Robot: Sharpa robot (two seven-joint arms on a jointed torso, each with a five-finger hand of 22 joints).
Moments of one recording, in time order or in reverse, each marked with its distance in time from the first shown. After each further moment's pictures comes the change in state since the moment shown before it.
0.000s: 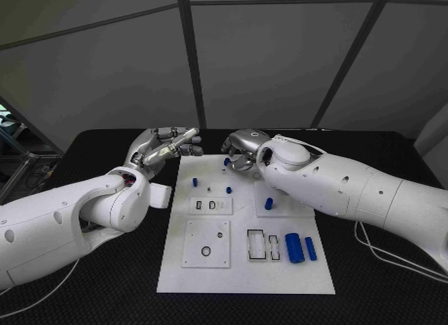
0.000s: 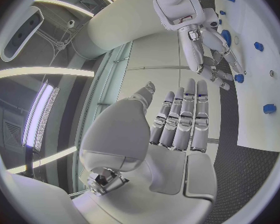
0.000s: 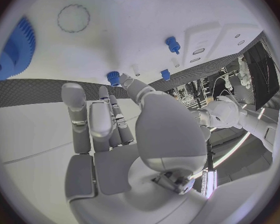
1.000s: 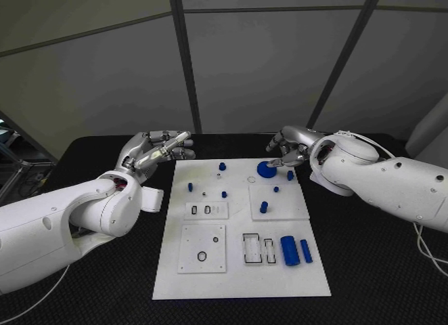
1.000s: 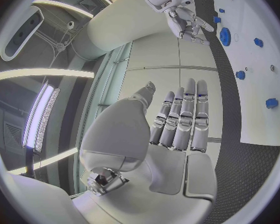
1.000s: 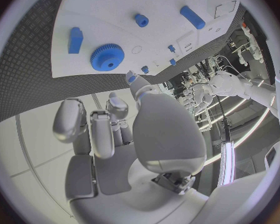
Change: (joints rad) left arm 0.003 -0.027 0.000 0.000 0.000 0.007 0.002; left_hand 0.000 0.000 0.004 -0.004 0.000 0.000 0.000 0.000 0.000 0.000 0.000 0.000 0.000 0.000 0.000 0.000 0.001 0.000 0.000 0.000 -0.004 -0.001; right arm 0.002 -0.367 0.066 0.280 0.214 0.049 -0.086; right_hand 0.048 -0.007 -0.246 0.125 0.078 0.070 0.026 0.059 0.009 0.262 -0.043 1.093 0.994 0.000 -0.033 0.227 0.302 -0.040 0.174 -0.027 0.208 0.356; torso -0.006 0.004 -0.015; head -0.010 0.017
